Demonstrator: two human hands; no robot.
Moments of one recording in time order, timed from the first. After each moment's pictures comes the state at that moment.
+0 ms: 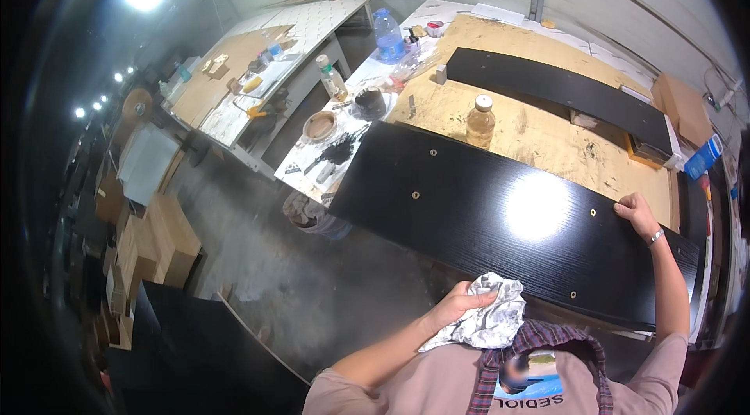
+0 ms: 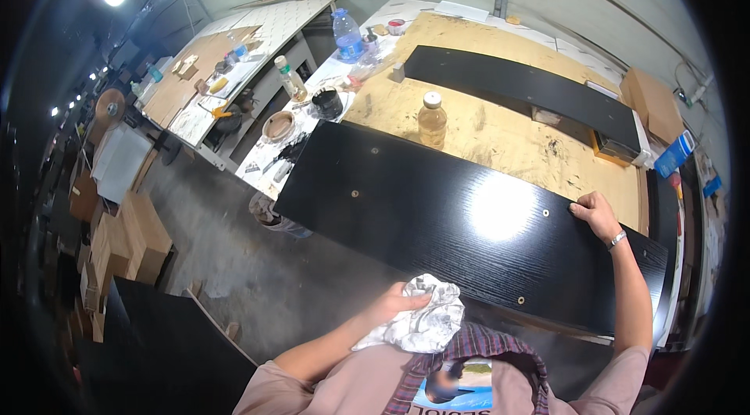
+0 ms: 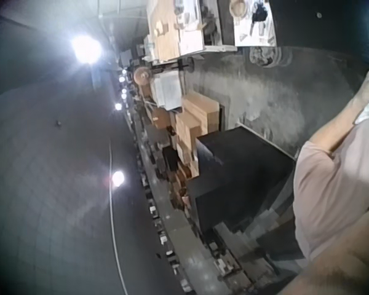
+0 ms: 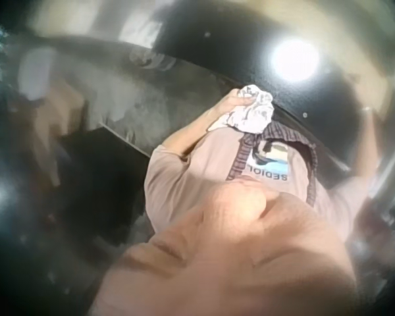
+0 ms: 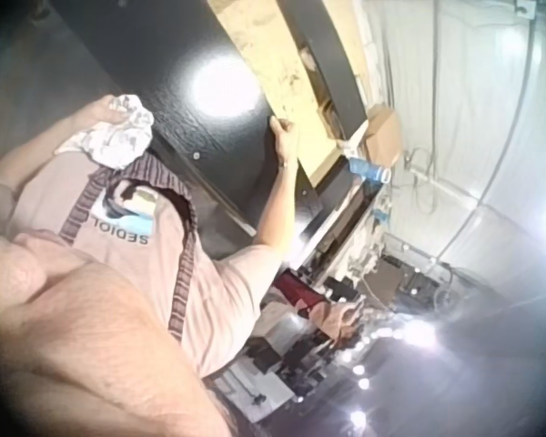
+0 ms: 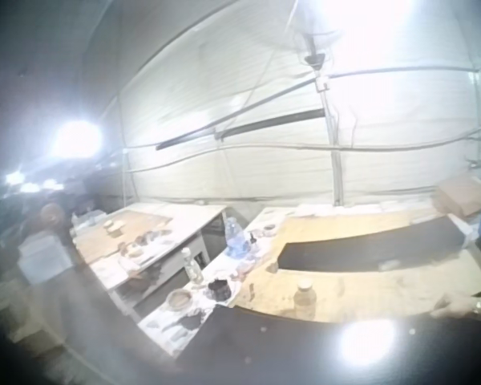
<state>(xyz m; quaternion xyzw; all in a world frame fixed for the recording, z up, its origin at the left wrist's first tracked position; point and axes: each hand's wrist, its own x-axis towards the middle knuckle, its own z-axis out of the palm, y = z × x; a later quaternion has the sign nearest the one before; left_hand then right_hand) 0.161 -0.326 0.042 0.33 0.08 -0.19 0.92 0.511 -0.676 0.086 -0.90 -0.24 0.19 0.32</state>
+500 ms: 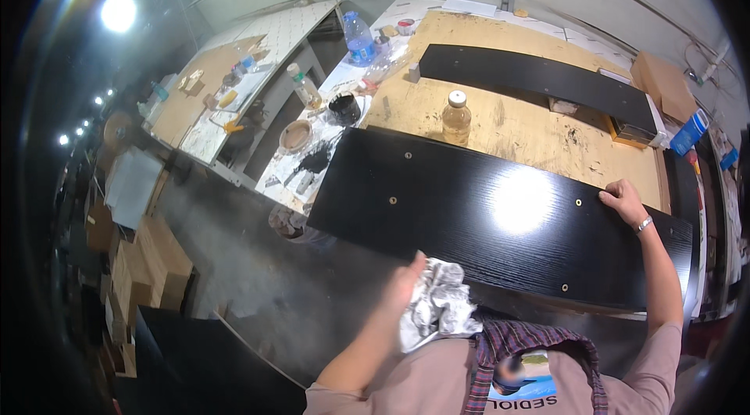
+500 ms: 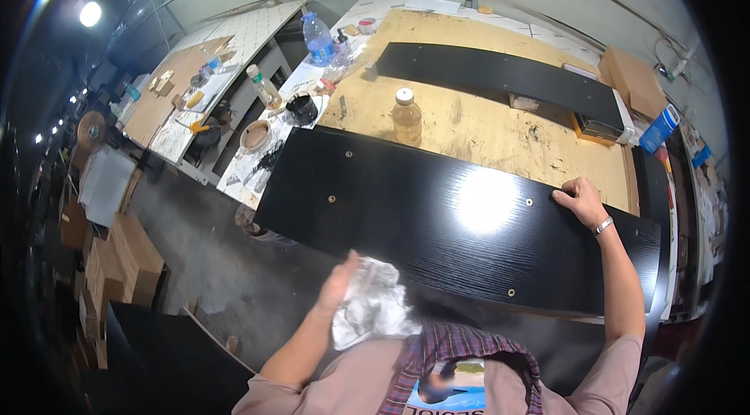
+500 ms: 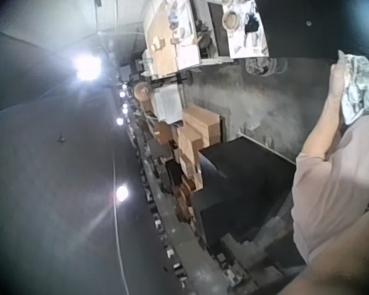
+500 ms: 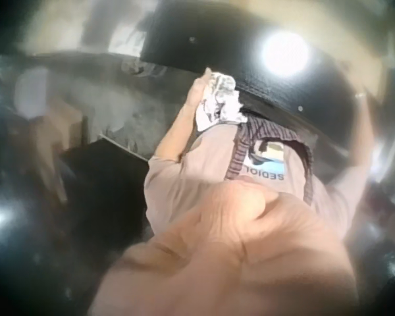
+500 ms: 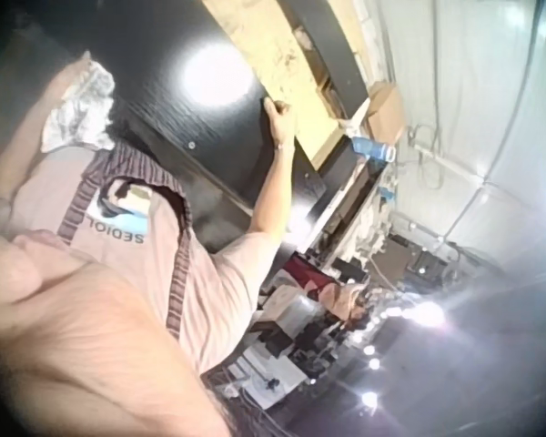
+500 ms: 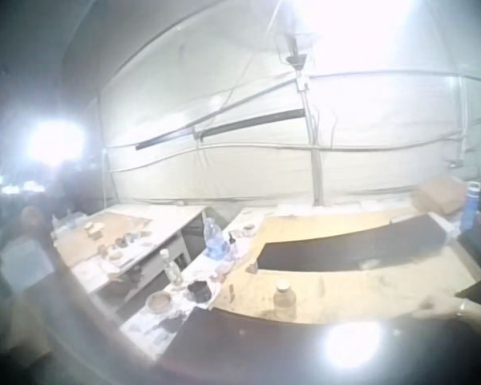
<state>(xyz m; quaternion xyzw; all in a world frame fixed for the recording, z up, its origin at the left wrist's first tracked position) 0.154 -0.260 -0.002 0.49 0.25 -0.06 0.83 0.503 -0.681 0.083 -0.93 -0.25 0.10 0.24</state>
